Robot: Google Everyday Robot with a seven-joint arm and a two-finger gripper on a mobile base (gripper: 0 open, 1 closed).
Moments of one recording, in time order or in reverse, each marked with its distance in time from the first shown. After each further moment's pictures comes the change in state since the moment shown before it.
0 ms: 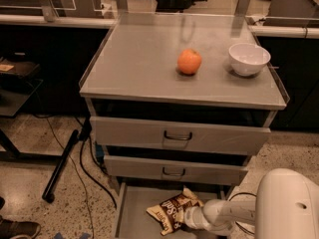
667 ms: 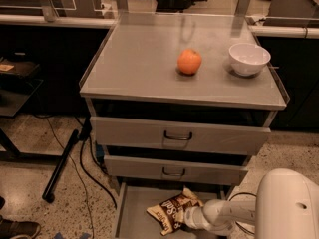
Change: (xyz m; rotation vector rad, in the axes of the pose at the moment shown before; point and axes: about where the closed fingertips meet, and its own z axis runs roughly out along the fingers) arm 0.000 0.000 0.000 0.000 0.000 0.000
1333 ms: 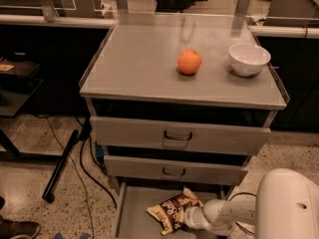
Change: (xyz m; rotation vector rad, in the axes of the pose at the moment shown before) arm 0.000 0.000 0.000 0.000 0.000 0.000
